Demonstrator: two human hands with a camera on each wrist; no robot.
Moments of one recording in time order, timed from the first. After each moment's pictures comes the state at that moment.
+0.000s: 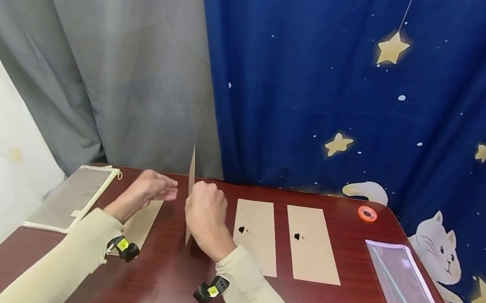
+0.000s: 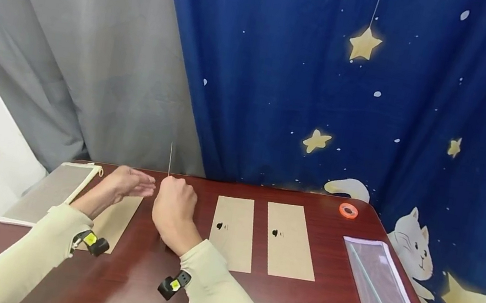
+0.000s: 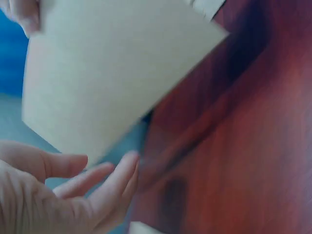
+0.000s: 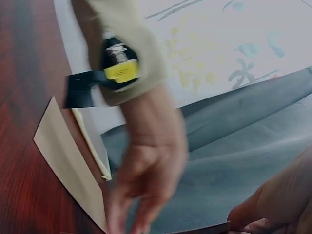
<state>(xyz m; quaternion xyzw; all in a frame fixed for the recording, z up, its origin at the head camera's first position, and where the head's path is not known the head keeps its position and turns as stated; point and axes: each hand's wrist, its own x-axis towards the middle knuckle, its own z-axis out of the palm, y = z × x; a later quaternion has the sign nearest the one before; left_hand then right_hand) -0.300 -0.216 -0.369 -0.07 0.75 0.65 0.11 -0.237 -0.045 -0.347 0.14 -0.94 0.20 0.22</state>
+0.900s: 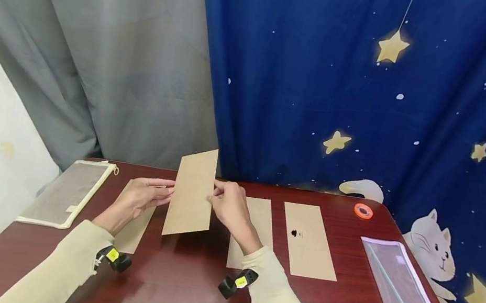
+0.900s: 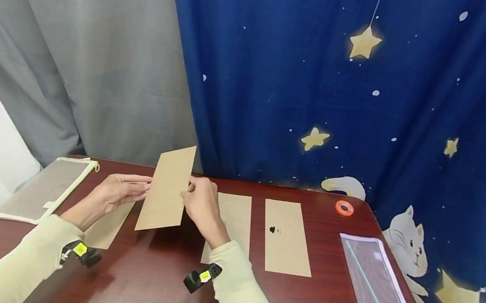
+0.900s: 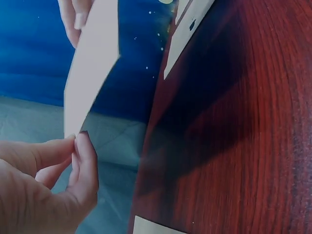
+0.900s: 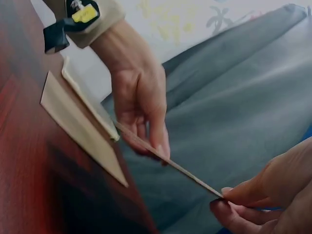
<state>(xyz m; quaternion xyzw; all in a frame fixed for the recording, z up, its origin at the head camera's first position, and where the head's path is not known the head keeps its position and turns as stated) -0.289 -0.233 -0.411 -0.05 0.69 0.72 0.07 -0.268 0.010 -0.370 0.18 -0.88 0.43 0.11</state>
